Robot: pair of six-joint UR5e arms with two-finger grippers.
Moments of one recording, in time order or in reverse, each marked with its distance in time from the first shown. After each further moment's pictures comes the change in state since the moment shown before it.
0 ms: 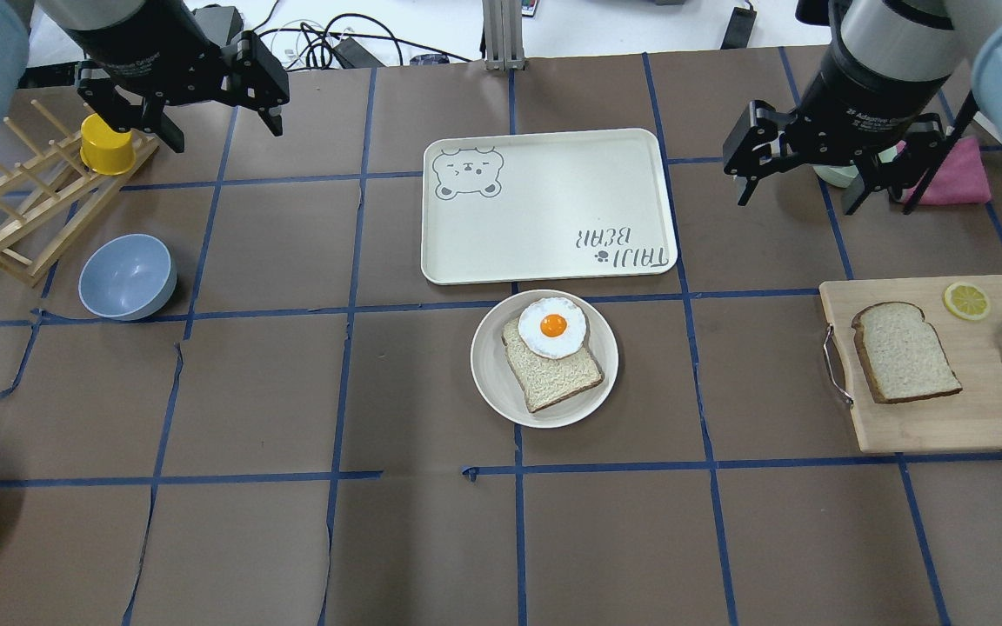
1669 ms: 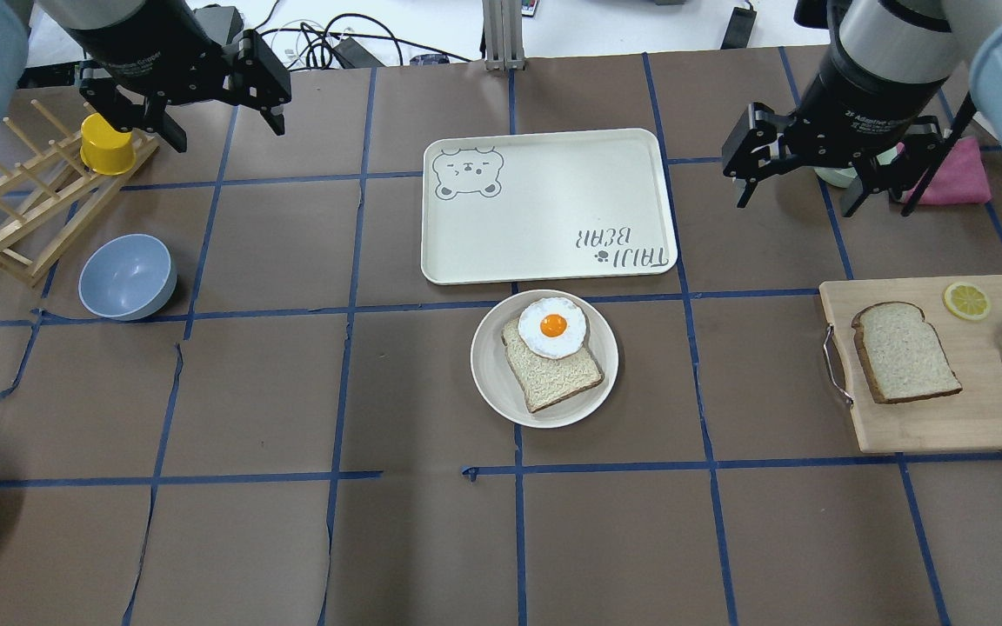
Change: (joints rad) left arm -0.001 0.003 0.000 0.000 -0.007 0.000; right arm -0.001 0.002 0.003 0.002 0.001 -0.004
